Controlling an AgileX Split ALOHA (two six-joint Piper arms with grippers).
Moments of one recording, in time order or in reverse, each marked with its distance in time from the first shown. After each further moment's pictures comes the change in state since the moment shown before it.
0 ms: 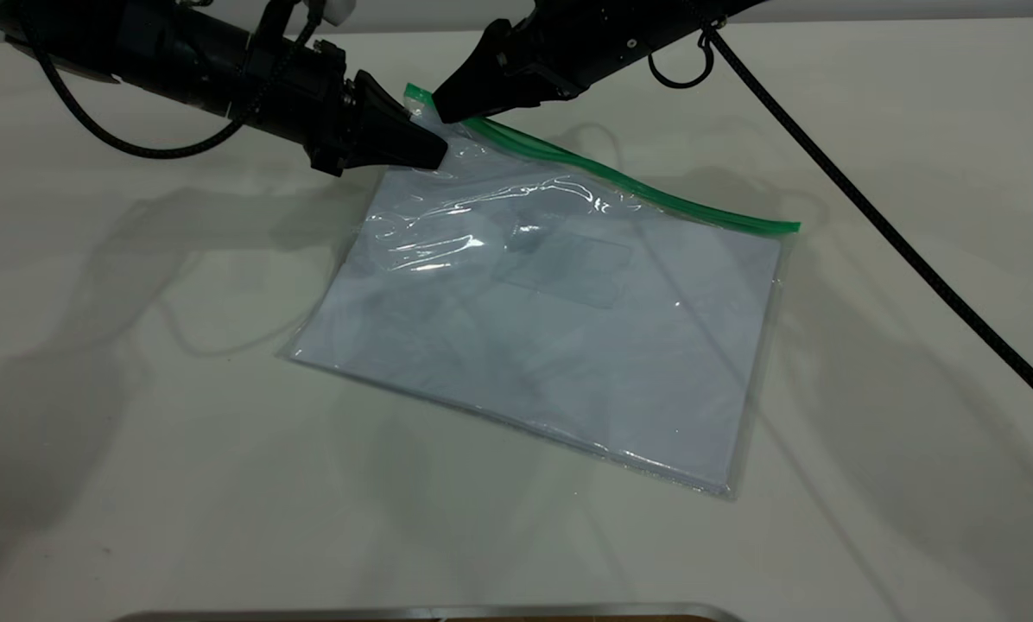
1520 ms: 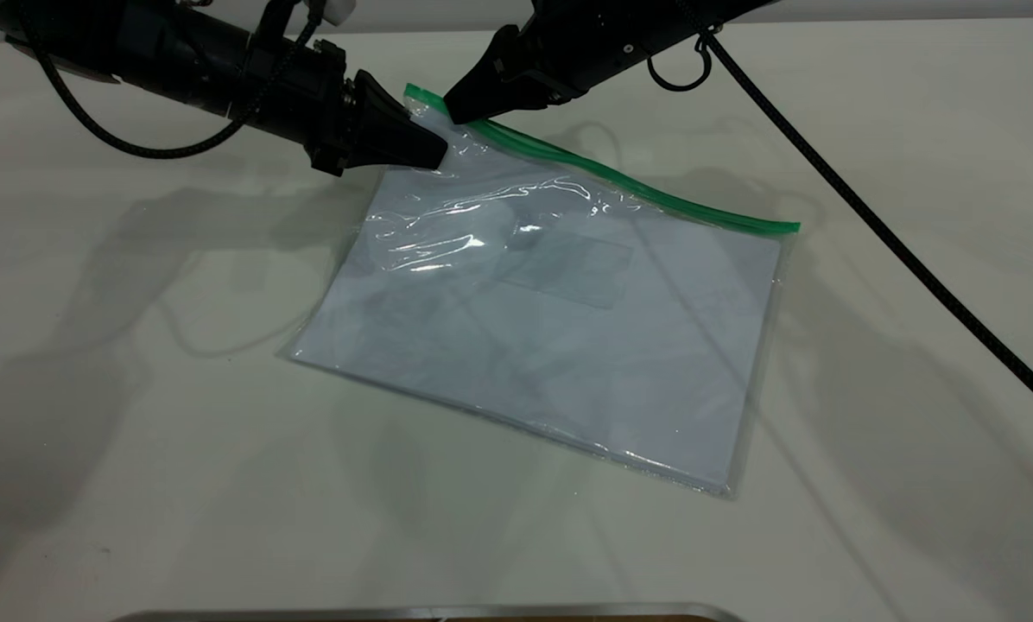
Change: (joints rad) left arm 0.000 0.000 0.000 -0.003 -0.002 0.004; right arm 0.004 0.008 -0.004 0.002 -0.033 -0.003
